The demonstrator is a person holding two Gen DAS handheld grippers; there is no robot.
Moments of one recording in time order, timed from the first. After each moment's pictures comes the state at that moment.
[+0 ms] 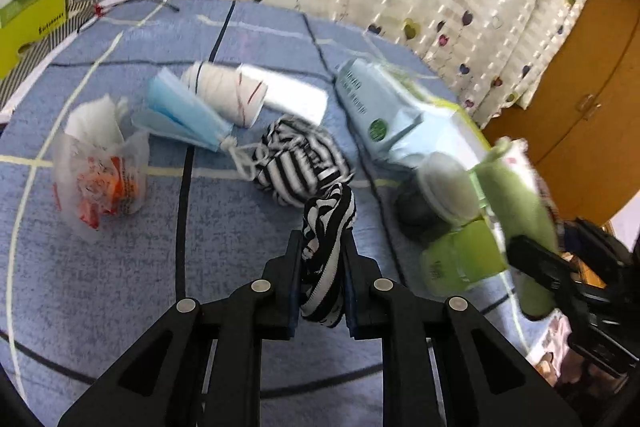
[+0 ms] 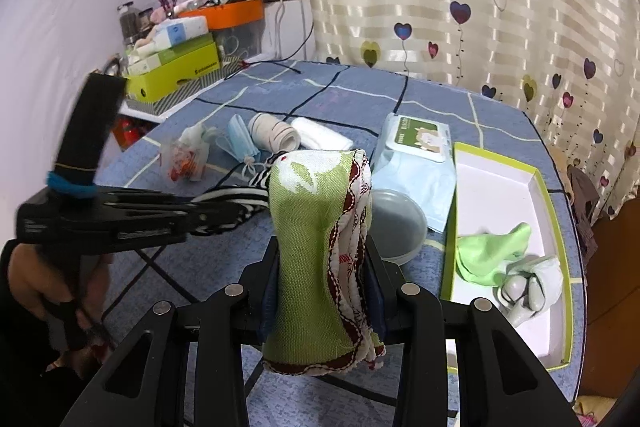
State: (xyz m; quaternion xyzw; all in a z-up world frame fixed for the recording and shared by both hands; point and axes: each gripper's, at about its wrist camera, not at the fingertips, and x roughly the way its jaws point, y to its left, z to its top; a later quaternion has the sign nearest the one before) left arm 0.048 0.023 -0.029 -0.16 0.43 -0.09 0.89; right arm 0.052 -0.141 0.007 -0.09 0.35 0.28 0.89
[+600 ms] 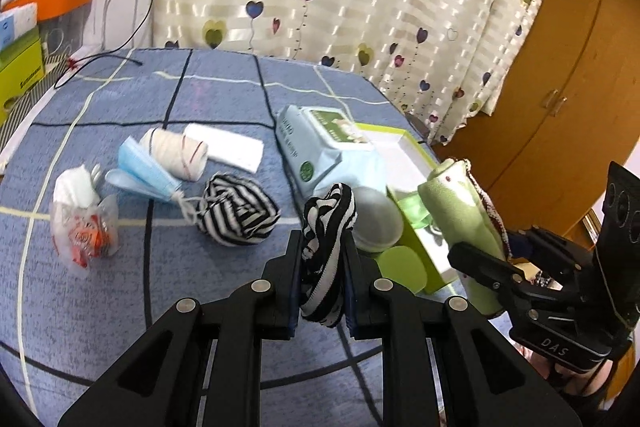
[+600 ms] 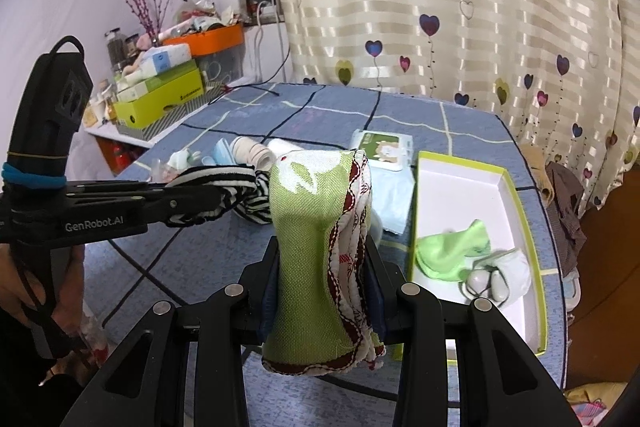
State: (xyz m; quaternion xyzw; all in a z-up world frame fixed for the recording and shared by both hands) left arm 0.040 -0.015 0.024 -0.13 0.38 -0.13 0.91; right arm 0.043 -0.179 0.024 -0.07 0.33 0.26 0.91
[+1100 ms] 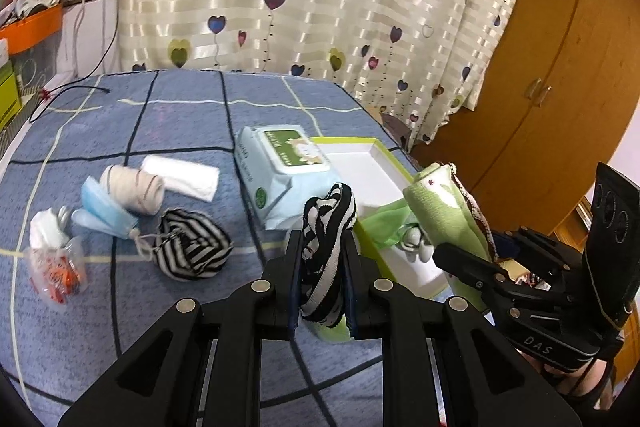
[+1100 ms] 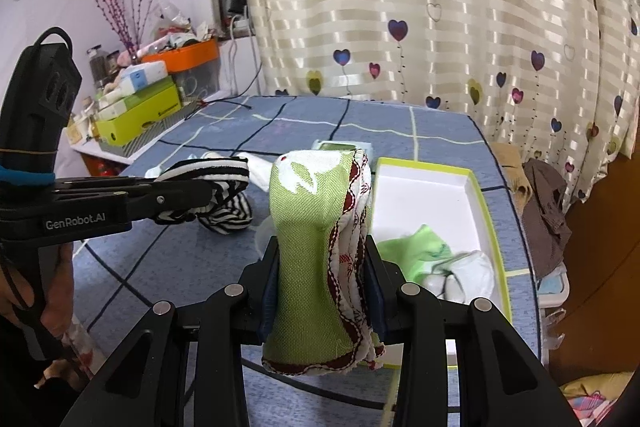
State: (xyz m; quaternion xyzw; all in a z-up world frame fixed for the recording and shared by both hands) left arm 0.058 -0.057 0.044 -0.11 0.36 -0.16 0.91; right arm 0.056 -0.217 0.033 -0.05 0.32 0.23 0.92
